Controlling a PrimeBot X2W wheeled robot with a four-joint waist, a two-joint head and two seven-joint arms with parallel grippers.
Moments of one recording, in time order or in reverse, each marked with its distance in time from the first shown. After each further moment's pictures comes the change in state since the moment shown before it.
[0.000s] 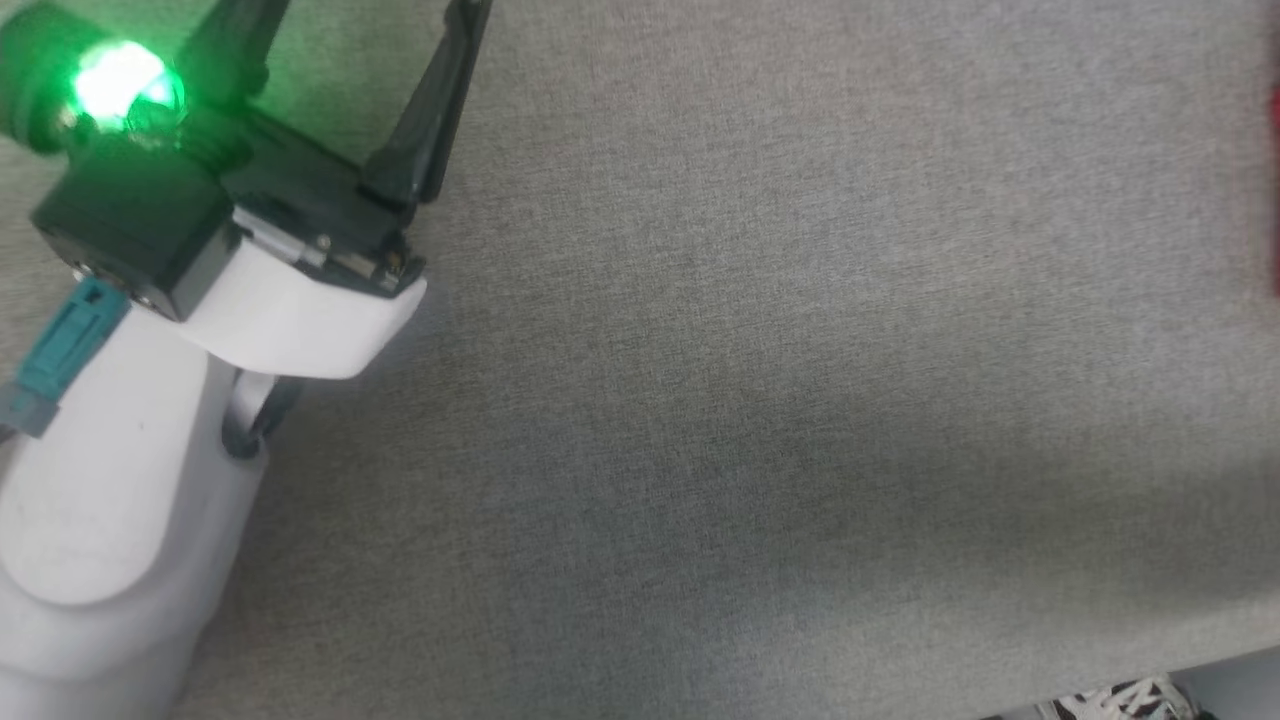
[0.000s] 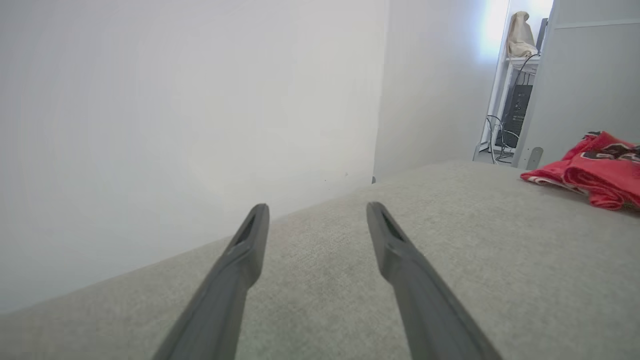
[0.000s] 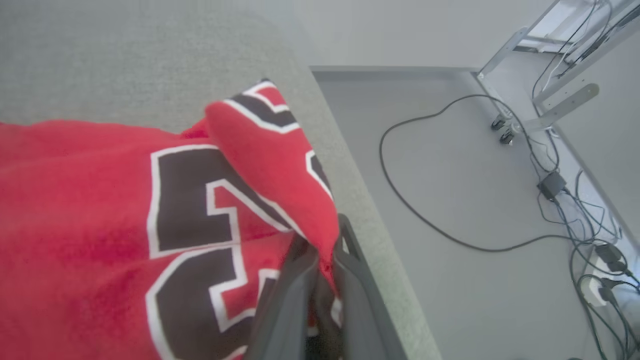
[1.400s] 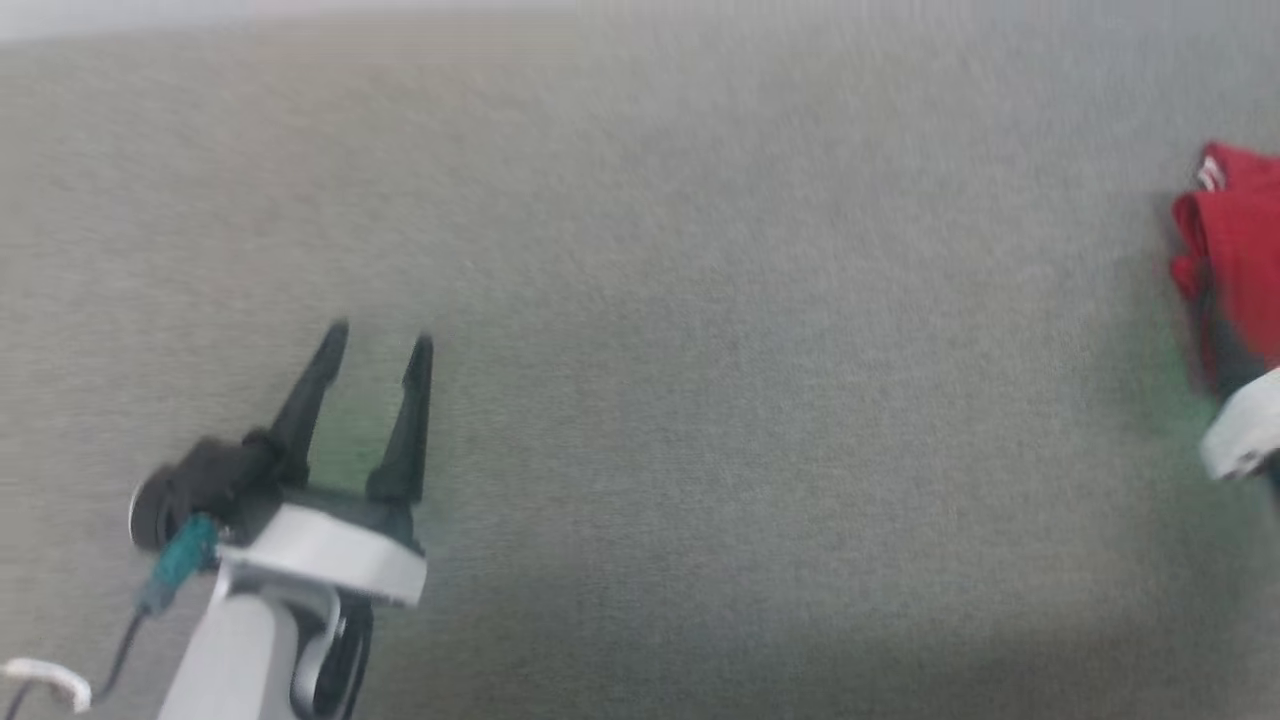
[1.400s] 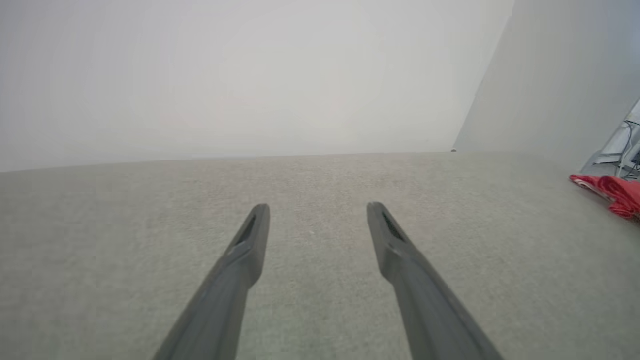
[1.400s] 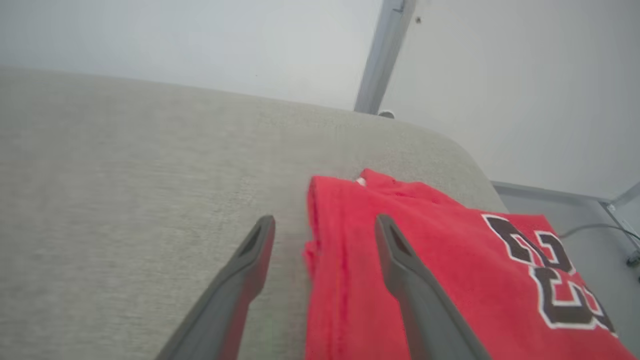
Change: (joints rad) left arm 0.504 -0.195 0.209 0.200 -0.047 0.000 0.000; right arm 0.038 0.176 0.431 0.248 -0.149 -0.001 -0.396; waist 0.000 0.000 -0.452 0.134
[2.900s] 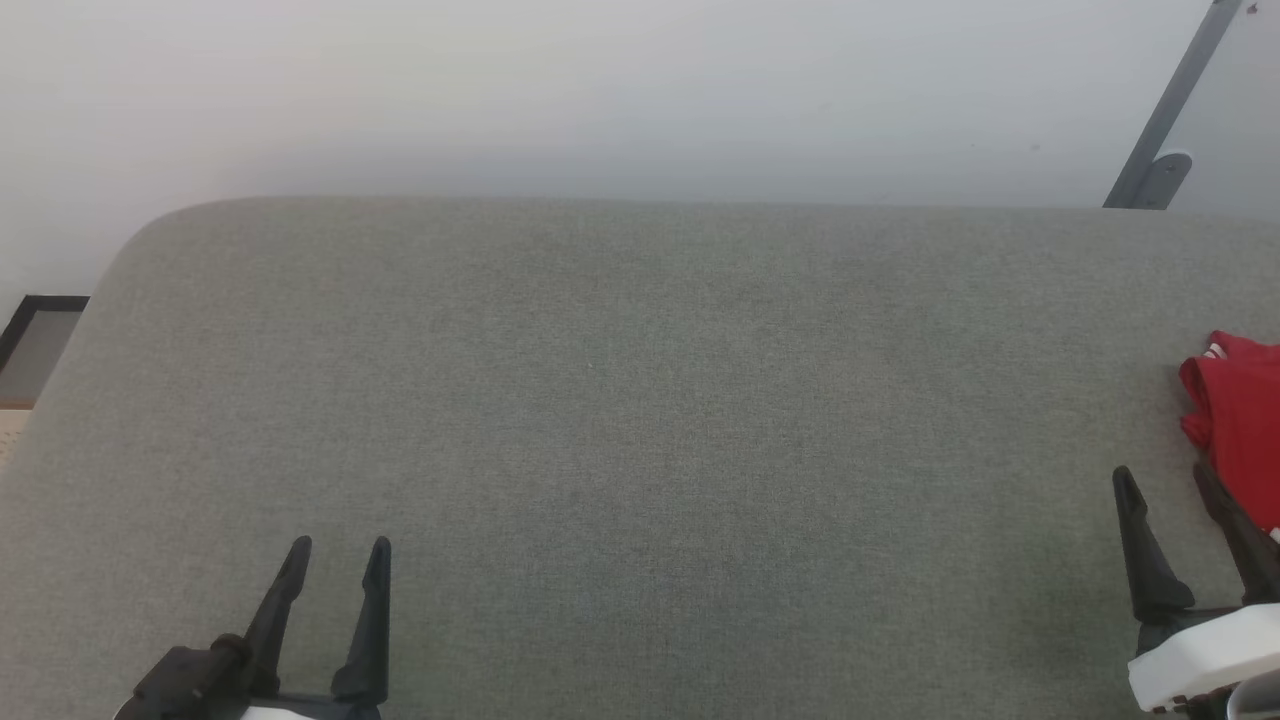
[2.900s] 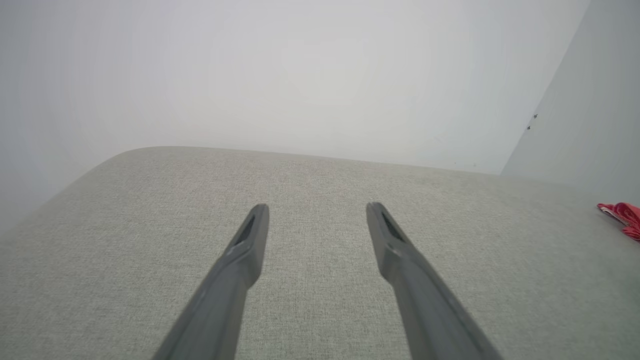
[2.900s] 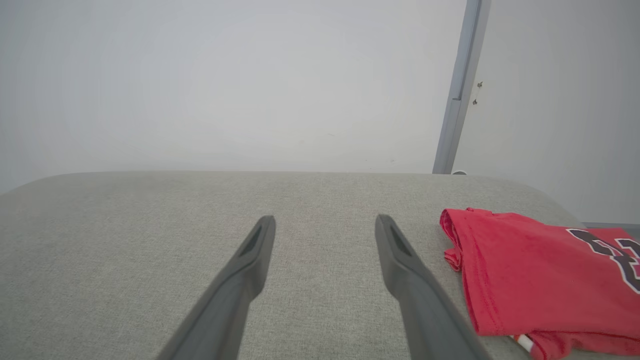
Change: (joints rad) left arm 0.381 -0.036 0.099 -0.090 -0.017 0.000 0.000; right arm 0.615 0.237 -0.247 -0.605 -0.063 0.000 0.071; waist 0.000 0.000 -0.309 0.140
